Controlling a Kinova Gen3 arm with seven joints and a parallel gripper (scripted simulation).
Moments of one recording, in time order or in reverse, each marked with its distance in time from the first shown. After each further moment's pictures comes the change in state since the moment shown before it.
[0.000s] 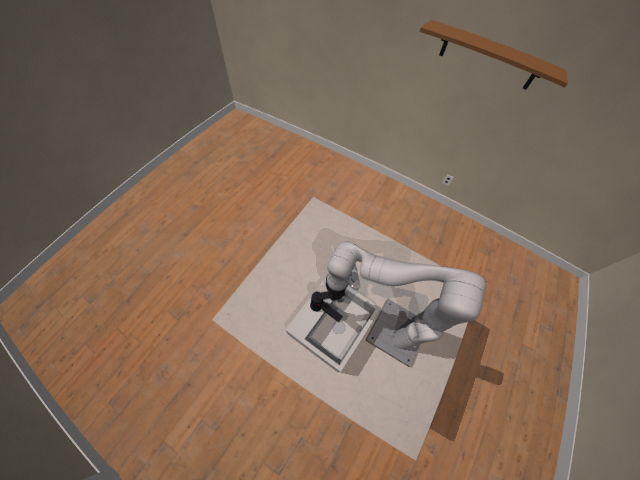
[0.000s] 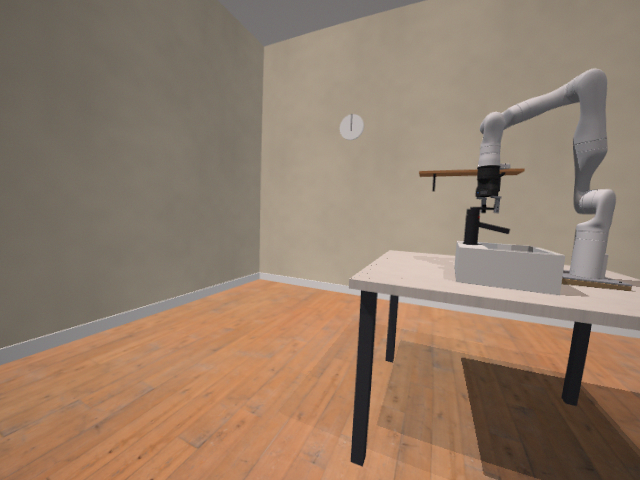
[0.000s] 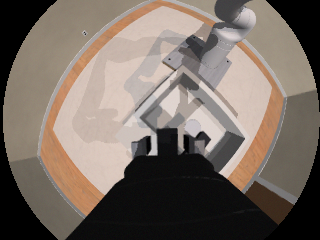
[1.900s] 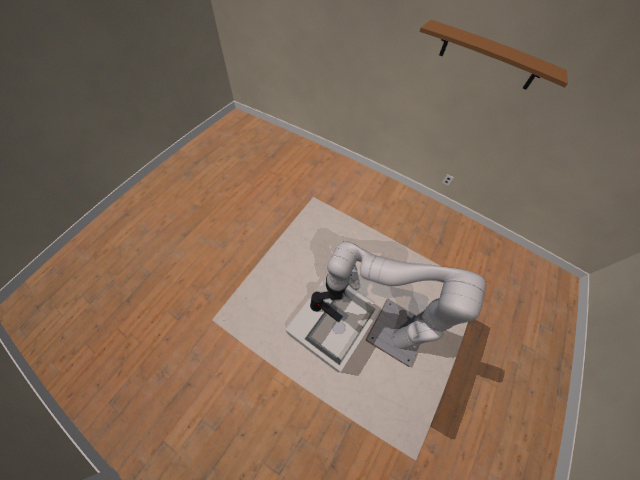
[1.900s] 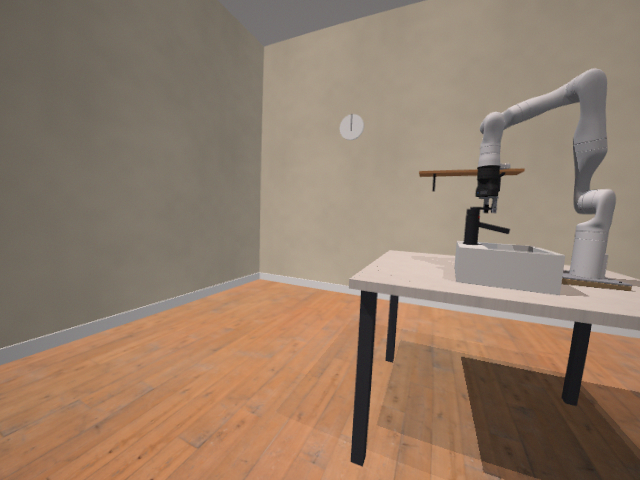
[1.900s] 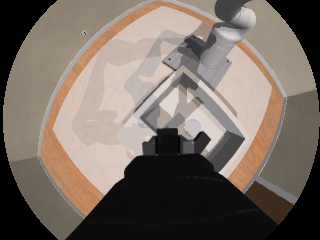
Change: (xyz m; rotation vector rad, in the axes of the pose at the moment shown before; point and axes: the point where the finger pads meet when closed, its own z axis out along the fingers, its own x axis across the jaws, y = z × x) arm 0.000 0.000 0.000 0.000 0.000 0.000
